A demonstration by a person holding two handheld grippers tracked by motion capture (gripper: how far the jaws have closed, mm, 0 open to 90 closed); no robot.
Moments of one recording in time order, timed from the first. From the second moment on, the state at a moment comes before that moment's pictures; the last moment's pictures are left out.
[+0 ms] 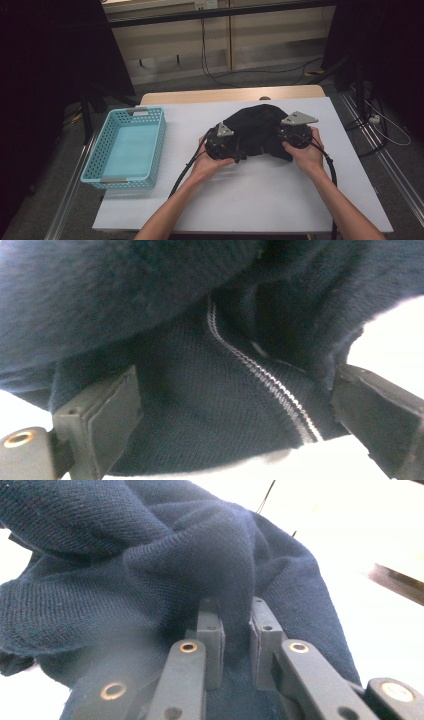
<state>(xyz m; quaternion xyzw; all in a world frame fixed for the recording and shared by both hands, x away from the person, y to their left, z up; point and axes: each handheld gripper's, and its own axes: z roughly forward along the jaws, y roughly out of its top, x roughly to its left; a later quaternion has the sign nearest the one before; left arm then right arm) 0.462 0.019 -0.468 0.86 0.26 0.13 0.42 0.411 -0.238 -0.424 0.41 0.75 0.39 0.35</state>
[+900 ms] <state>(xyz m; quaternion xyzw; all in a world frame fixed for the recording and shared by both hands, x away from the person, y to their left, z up) 0.402 0.074 -0.429 0.86 0.21 0.07 0.45 0.361 -0.219 -0.416 0.36 0.77 0.43 0.29</state>
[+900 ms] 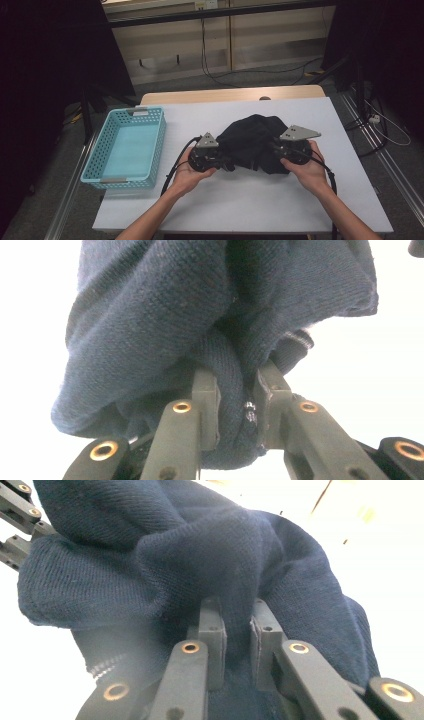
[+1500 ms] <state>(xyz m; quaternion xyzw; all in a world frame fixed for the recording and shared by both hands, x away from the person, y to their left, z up) 0.390 0.123 -0.408 0.84 0.24 0.08 0.48 0.347 -0.208 -0.411 0.36 0.77 0.45 0.29</state>
